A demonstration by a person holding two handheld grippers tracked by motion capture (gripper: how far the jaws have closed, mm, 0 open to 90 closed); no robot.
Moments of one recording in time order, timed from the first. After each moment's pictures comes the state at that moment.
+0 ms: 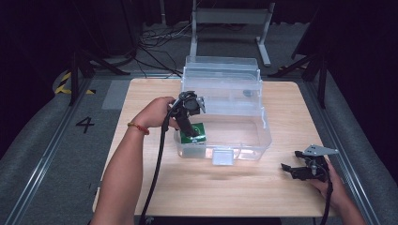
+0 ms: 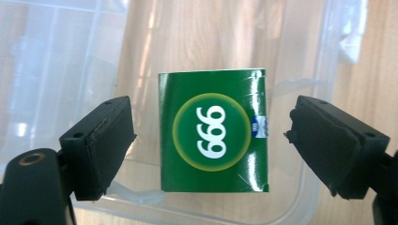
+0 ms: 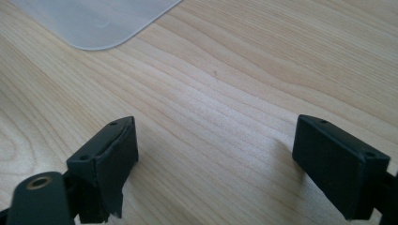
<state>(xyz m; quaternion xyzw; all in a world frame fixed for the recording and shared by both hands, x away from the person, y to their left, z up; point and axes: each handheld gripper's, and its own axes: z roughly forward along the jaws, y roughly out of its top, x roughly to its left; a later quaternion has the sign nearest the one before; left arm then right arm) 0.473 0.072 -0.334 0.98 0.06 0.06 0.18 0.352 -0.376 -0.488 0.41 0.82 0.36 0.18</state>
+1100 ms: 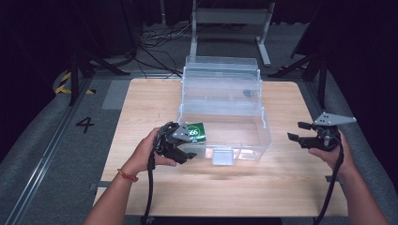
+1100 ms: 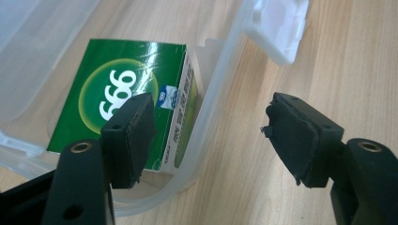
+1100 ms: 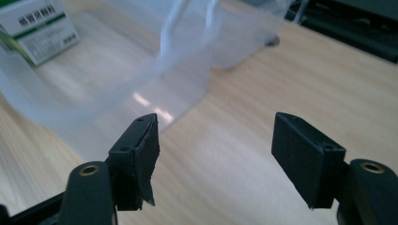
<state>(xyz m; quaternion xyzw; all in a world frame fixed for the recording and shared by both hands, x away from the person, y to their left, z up) 0.387 0.110 -0.385 0.94 0.13 0.10 0.31 0.402 -0.372 -0.382 0.35 0.81 0.41 0.22</state>
